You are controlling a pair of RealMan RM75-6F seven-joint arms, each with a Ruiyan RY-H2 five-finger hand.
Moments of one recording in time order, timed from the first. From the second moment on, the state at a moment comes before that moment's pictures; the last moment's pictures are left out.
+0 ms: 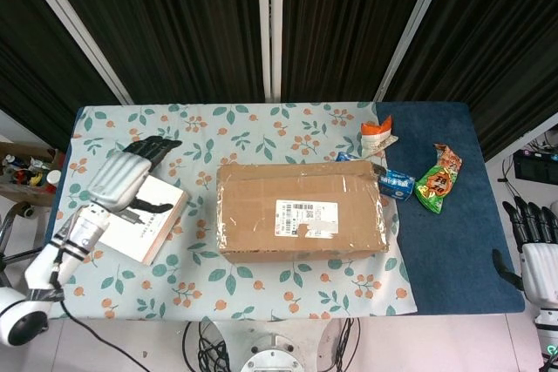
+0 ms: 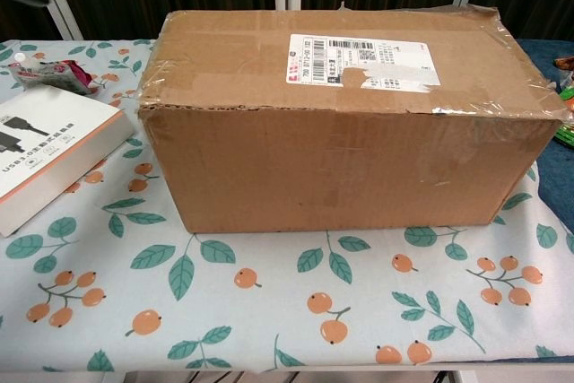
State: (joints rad) left arm -0.65 -0.96 -0.28 -1.88 1.26 0.90 0.02; right arm 0.01 -1.09 0.07 -1.61 -1.51 1.56 -0.03
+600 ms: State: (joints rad) left arm -0.87 -1.15 -0.30 -1.83 1.02 0.69 -0.04; right arm 0.01 -1.10 0.08 -1.56 -1.48 1.55 0.02
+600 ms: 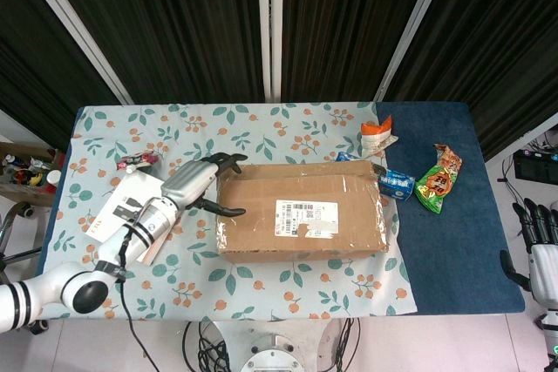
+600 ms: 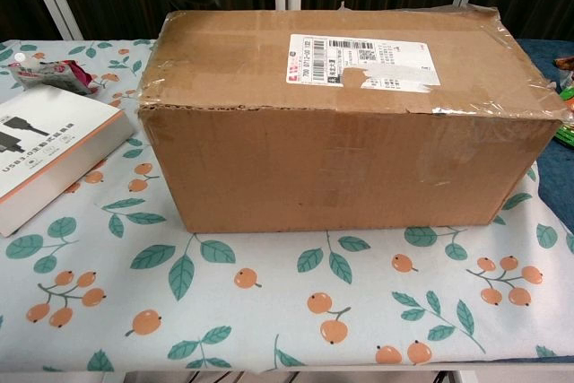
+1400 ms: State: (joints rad) left arm -0.85 -1.00 -0.33 -2.07 1.01 0.78 -0.08; right arm 0.00 -1.09 0.09 -1.56 -1.48 1.57 0.04
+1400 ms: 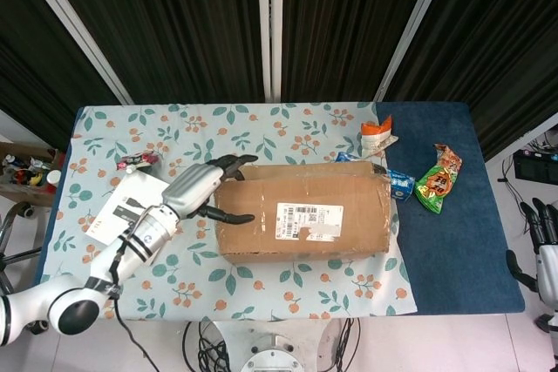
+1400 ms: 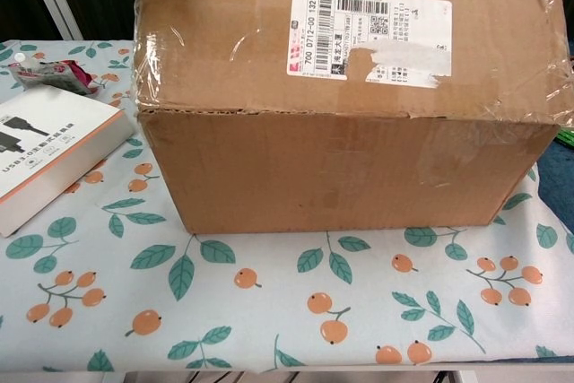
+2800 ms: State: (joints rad) left arm -0.34 -0.73 -0.29 -2.12 1.46 1.11 -0.01; right arm 0.13 -0.94 0.08 -1.84 -1.75 1.52 -0.10
